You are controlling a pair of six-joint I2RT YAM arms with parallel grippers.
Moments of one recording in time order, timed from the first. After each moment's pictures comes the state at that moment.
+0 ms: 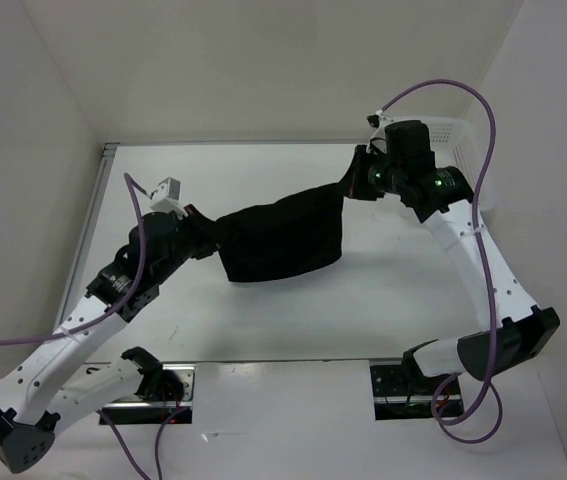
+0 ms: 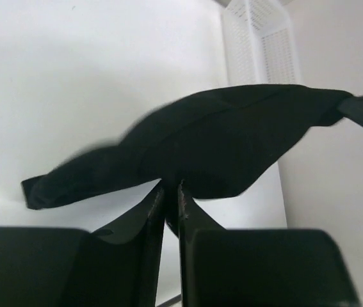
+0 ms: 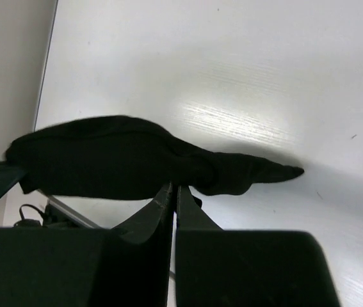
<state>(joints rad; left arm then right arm) -0.57 0.86 0.90 -0.32 -0.13 -0.84 0.35 1.37 1.57 -0.79 -0.25 0.42</state>
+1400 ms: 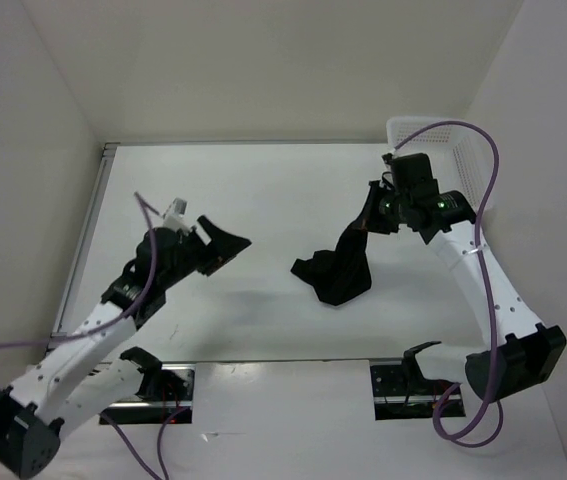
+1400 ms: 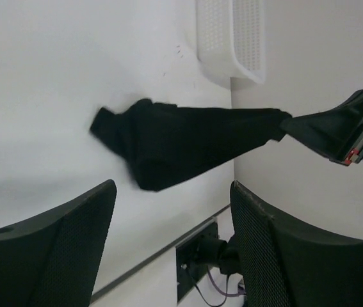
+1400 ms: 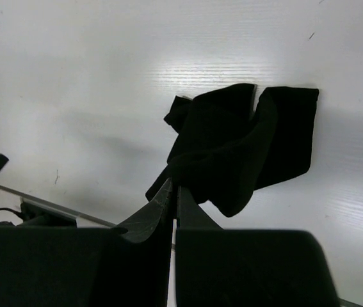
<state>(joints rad) -0.47 0.75 0.56 -0.11 0.17 -1.10 0.30 1.24 1.32 -0.89 -0.17 0.48</state>
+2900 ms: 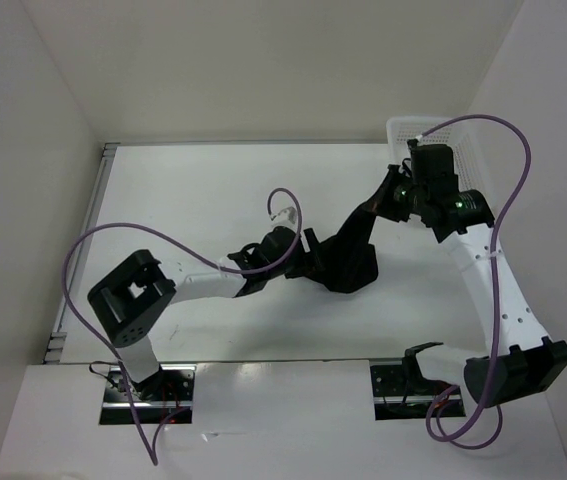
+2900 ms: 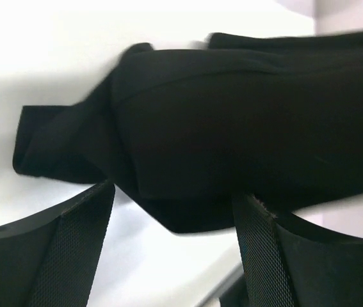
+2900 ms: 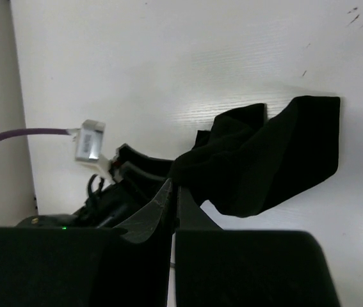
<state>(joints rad) -0.87 1.71 0.95 0.26 -0.05 -1.00 0.22 1.22 1.38 -0.85 -0.16 0.59</state>
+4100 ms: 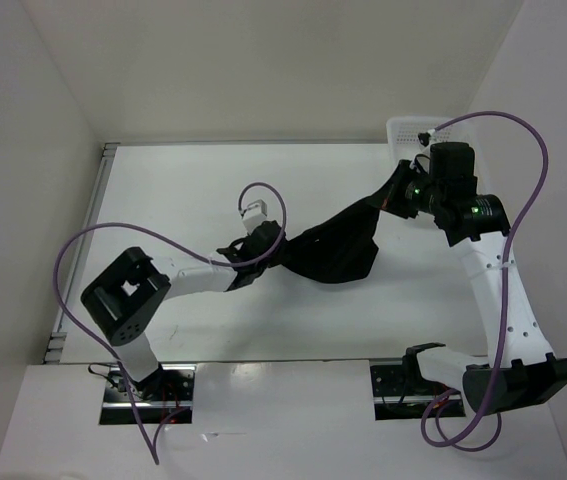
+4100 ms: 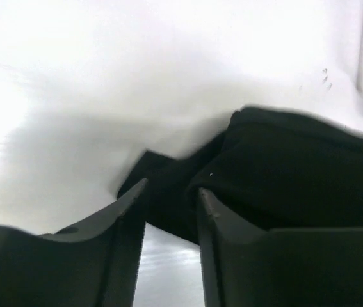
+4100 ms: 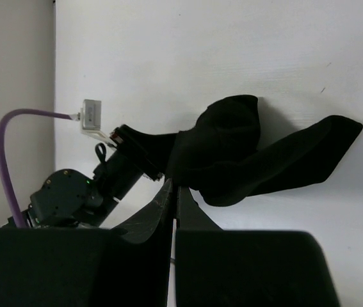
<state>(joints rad) -0.80 1.72 0.92 0.16 -0.38 -1.00 0.15 1.17 1.41 -0.84 -0.30 0.54</state>
